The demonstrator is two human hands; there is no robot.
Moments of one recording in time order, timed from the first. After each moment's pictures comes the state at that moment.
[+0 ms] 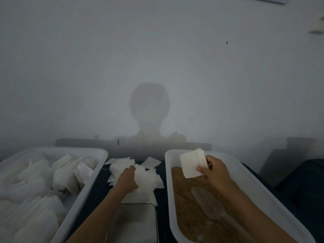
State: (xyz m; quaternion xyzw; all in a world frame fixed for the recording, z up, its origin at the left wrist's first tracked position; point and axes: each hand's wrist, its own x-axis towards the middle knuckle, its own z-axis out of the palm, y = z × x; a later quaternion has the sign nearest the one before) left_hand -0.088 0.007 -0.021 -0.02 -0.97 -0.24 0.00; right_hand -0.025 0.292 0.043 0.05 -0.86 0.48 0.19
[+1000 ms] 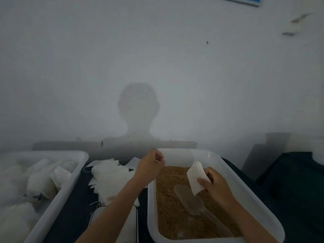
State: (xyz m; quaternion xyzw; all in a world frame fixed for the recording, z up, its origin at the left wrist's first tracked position) left_hand -0.051 0.126 0.046 -0.15 -0.86 -0.48 0.12; right_hand -0.004 0.364 -0.006 0.02 -0.89 0.43 0.16
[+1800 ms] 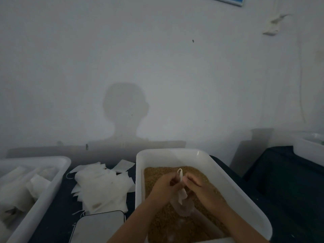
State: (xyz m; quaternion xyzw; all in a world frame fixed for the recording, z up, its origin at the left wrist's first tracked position) left_hand -0.027 0.194 0.002 -0.29 -0.79 -0.54 -0.01; right_hand 0.016 0.339 0.006 0.11 -0.81 0.57 0.05
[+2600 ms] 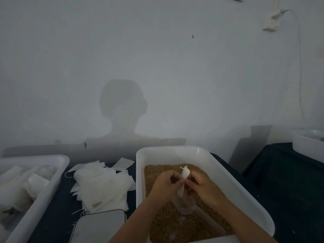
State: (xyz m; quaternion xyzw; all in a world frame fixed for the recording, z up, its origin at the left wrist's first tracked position) left_hand -0.029 0.193 0.000 -0.26 -0.79 -0.56 0.01; right_hand 0.012 0.338 0.010 0.05 -0.84 0.53 0.06
